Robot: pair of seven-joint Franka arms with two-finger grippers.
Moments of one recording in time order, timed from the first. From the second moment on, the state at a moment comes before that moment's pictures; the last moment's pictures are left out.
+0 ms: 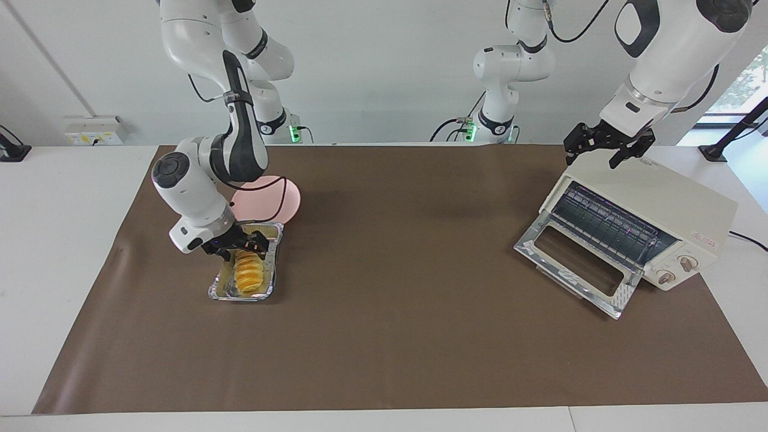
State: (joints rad) left arm -0.05 -0.02 -0.02 -1.63 -0.01 1.51 0.11; right arm -0.04 0.26 0.08 -2.02 0.11 2.28 0.00
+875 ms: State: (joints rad) left arm -0.05 -0.02 -0.02 -1.63 -0.01 1.51 0.11; right arm -0.04 0.26 0.08 -1.97 0.08 2.17 -0.05
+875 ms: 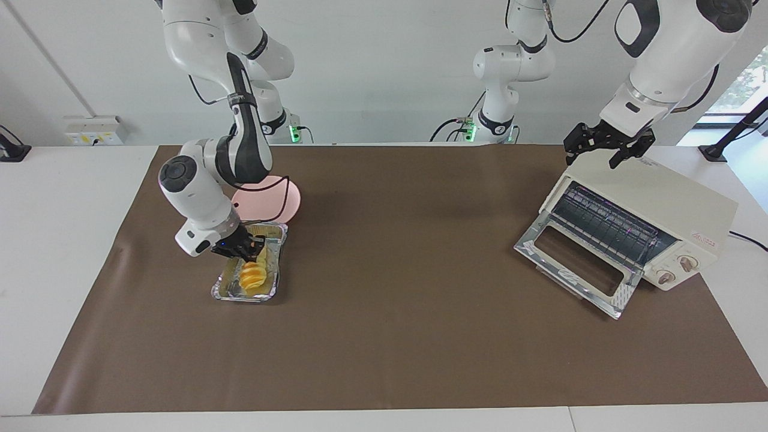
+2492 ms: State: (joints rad) left arm -0.05 -0.02 -0.02 -1.63 -0.01 1.51 0.11; right arm 0.06 -0.24 0.09 -2.52 0.05 2.15 0.09
